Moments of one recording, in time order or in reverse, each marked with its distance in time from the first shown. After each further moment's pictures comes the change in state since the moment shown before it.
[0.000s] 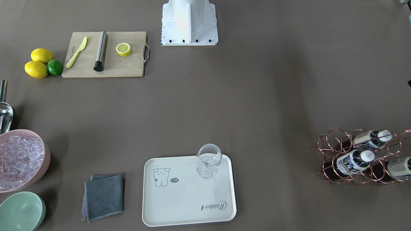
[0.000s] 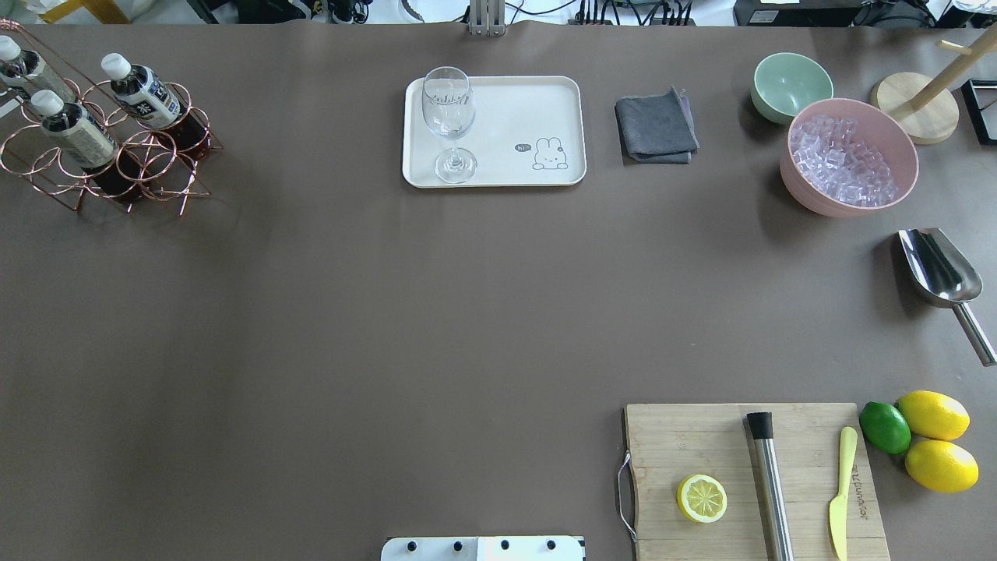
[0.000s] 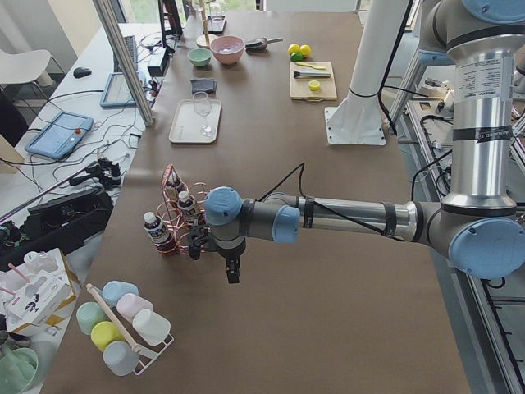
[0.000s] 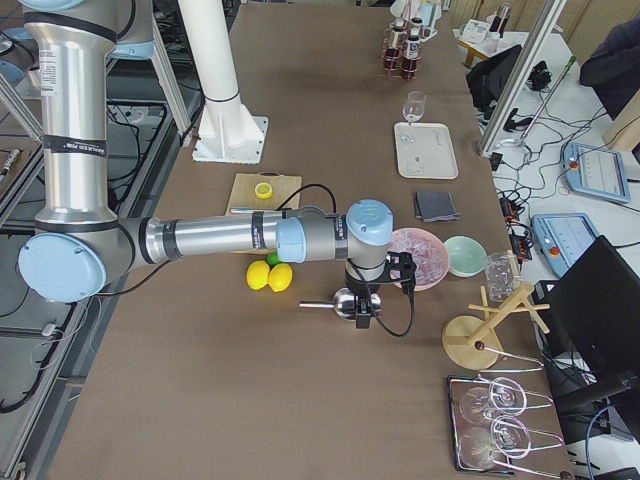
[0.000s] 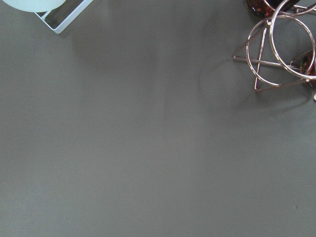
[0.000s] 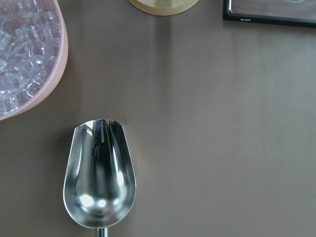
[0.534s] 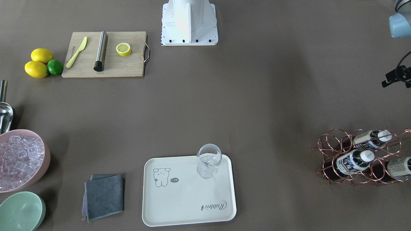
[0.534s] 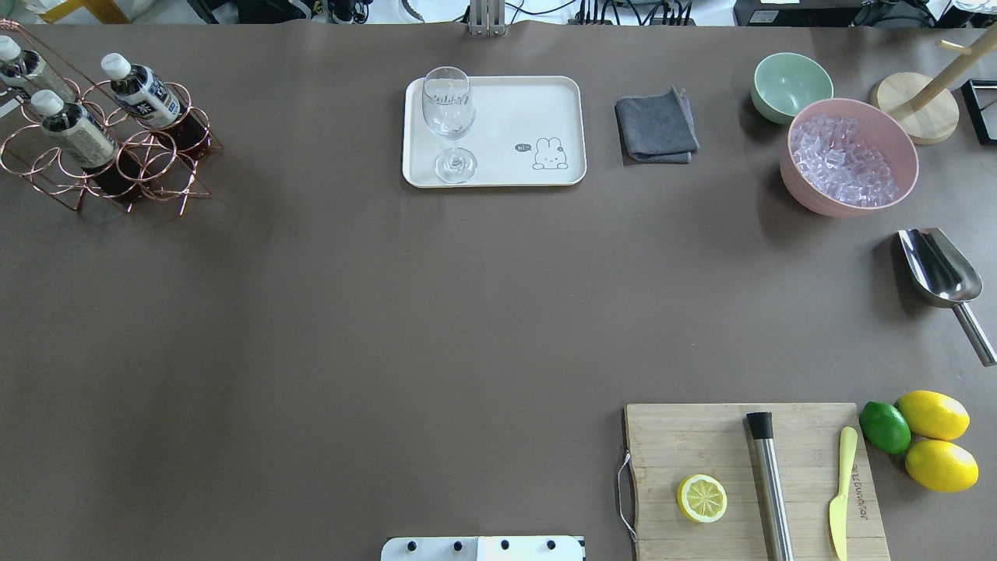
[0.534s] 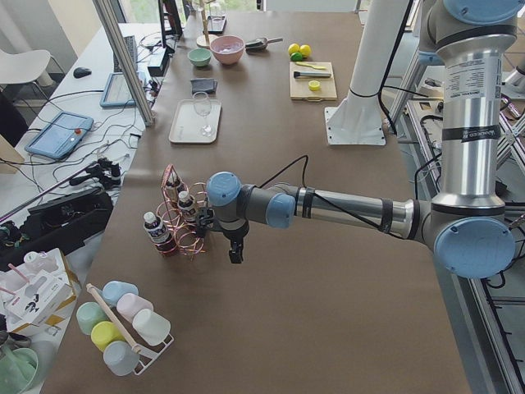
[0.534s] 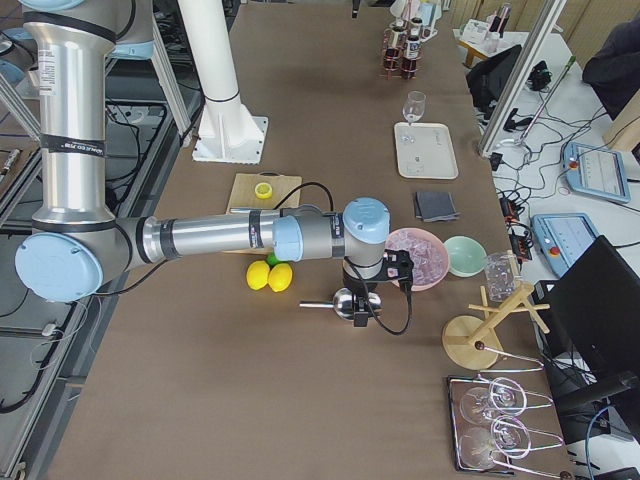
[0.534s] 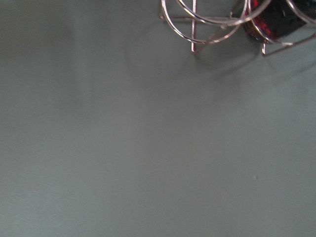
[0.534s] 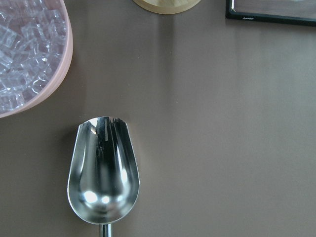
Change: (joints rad) left arm 0.147 -0.004 -0.050 -0.003 -0.007 0.000; right arm 0.000 -0.011 0.016 0.000 0.004 0.001
